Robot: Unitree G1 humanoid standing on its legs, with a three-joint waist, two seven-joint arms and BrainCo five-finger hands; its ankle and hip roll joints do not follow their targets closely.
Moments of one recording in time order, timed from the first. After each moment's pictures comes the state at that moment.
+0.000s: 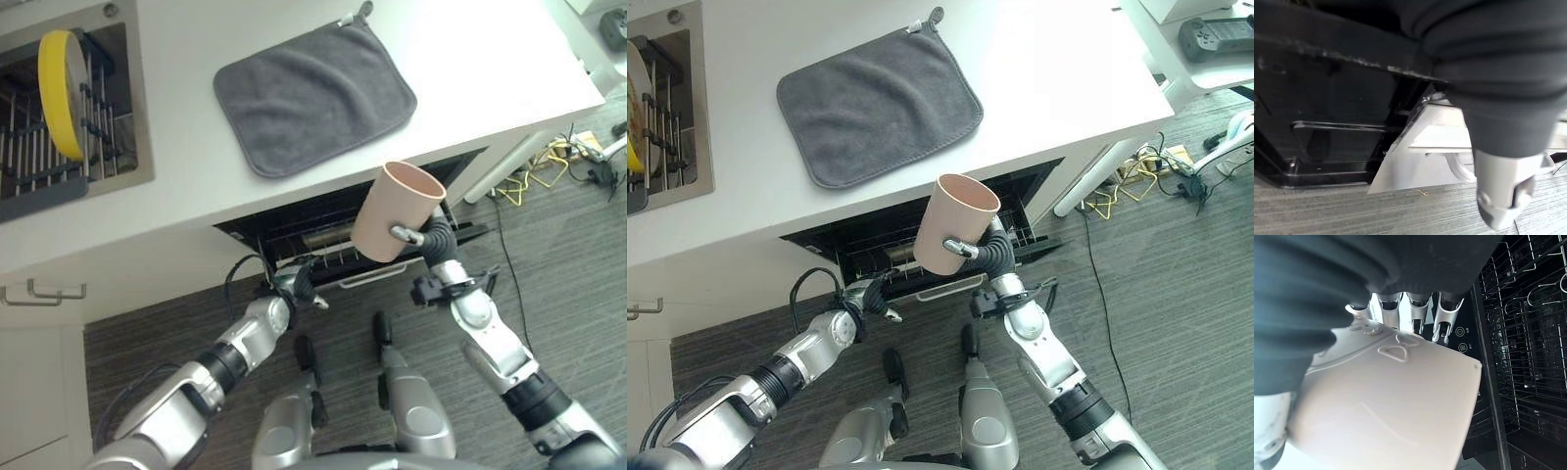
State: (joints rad) left arm -0.47 0.41 -0.72 0.50 0.42 0.24 0.12; right arm -0.27 -0.44 0.46 -0.05 0.45 -0.28 -0.21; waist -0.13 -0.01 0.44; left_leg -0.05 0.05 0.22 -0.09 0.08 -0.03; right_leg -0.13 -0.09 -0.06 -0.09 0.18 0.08
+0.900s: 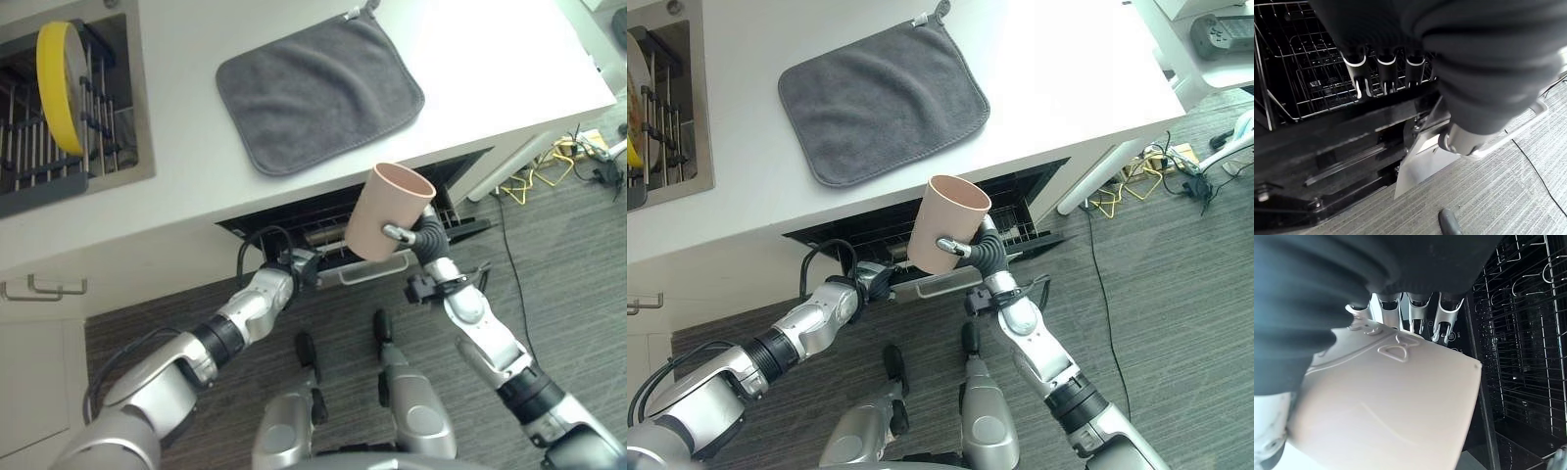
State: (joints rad) left arm -0.62 0.51 -0.86 0.39 0.65 0.27 -0.20; right arm -0.31 -0.44 0.50 -0.01 0.47 -0.27 -0.21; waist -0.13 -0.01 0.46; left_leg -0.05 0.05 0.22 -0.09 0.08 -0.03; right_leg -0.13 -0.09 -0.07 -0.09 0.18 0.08
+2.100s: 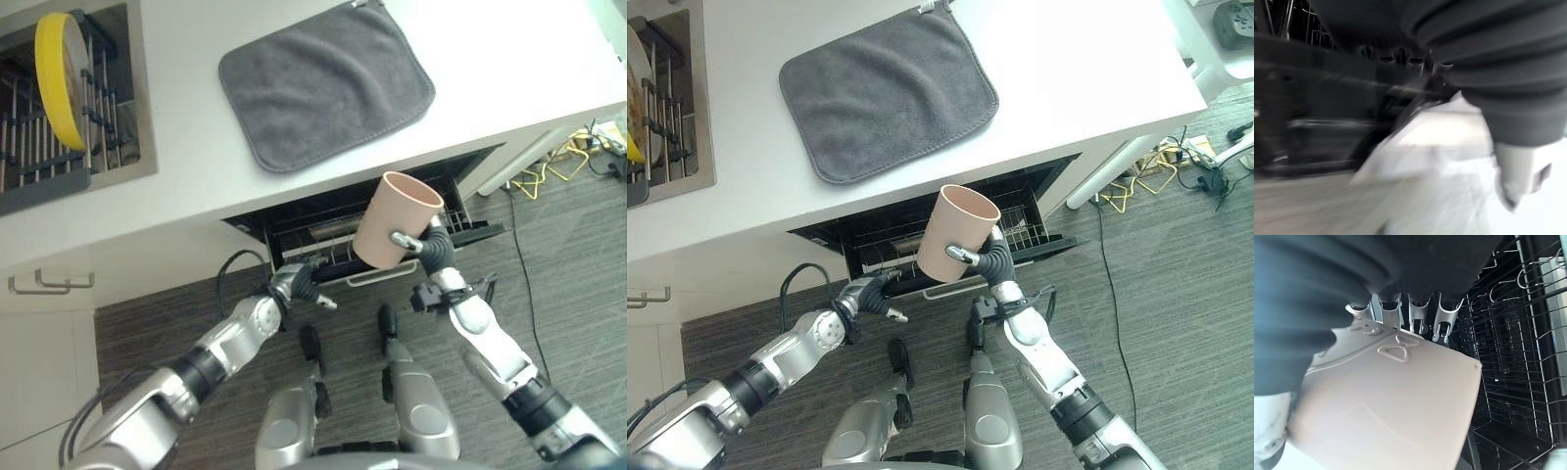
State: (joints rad) left arm -0.36 0.55 -0.64 0.19 0.29 0.06 0.17; right arm -0.22 -0.46 0.49 -0.01 0.49 -0.30 -0.26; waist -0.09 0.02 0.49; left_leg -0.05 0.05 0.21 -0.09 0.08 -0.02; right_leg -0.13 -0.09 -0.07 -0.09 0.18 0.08
